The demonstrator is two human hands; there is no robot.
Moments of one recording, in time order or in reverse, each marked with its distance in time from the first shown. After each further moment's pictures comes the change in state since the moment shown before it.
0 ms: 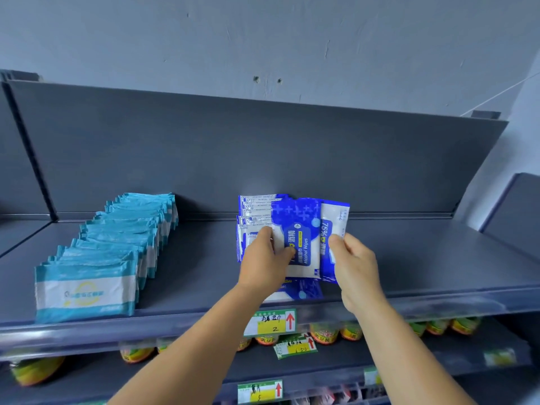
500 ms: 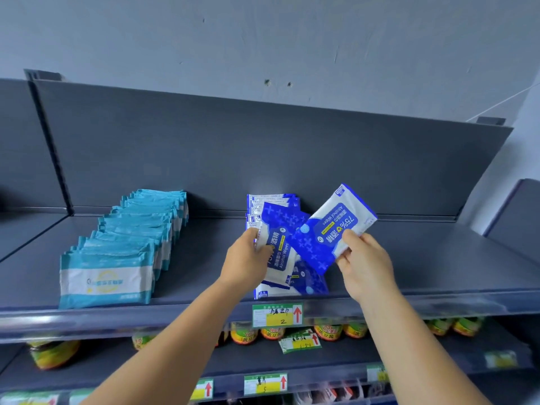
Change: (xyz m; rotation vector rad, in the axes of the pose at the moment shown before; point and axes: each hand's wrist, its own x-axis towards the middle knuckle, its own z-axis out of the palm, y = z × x) left_hand -0.006 -0.021 -0.040 -0.050 -0.029 -0.060; right_hand -0.003 -0.018 0.003 0.454 0.075 0.228
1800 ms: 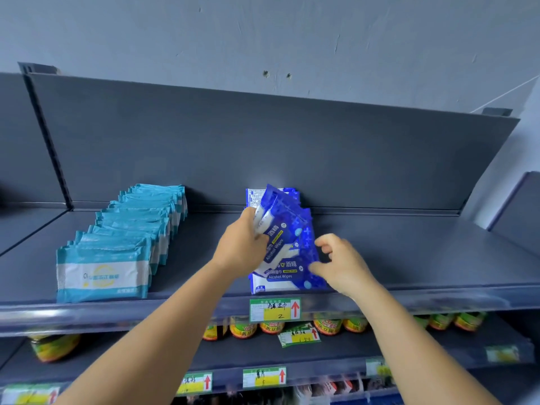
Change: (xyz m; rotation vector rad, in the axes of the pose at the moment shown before) left_hand 0.007 0.015 -0.010 0.250 0.023 0.128; right_hand 0.023 0.023 -0.017 -1.358 -0.286 -0.243
